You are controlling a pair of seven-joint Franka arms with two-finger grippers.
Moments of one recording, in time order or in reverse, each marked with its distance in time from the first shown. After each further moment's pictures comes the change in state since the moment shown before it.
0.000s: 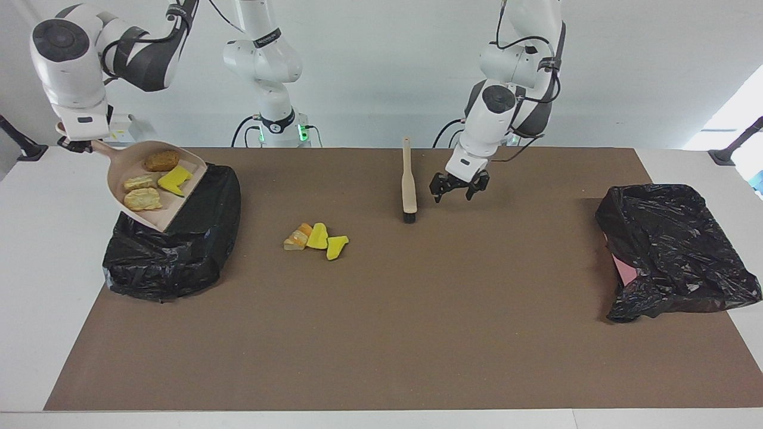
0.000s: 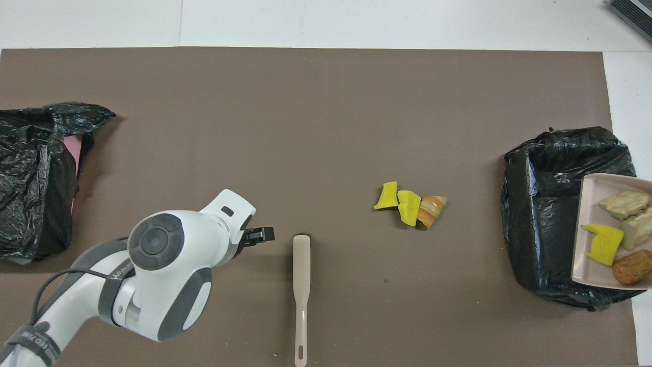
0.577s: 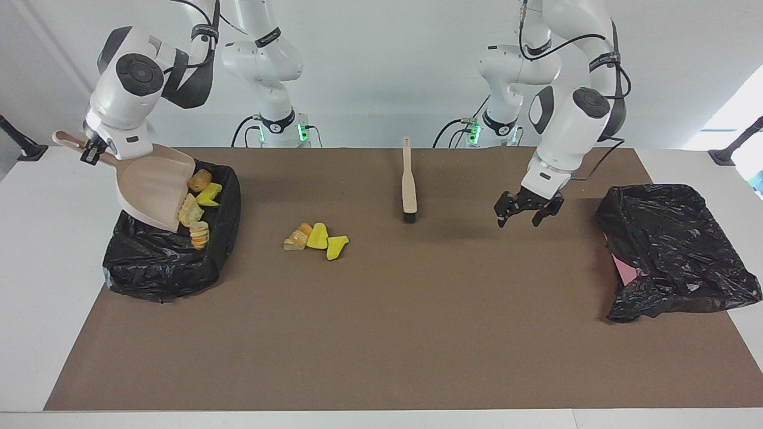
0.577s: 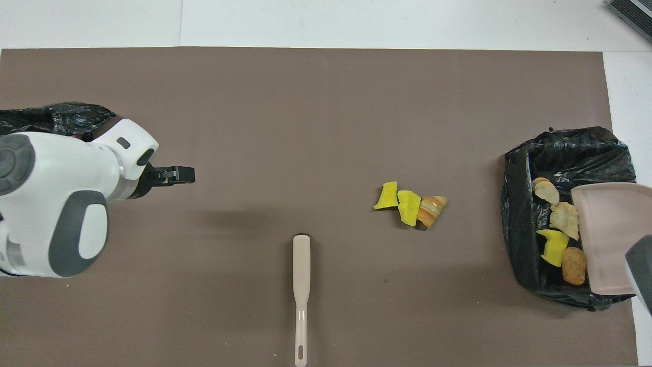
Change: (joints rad) left arm 0.299 0.058 0.001 0.243 0.008 -0.134 0.365; right arm 0.101 -0.005 0.008 -0.061 -0.243 0.032 -0.001
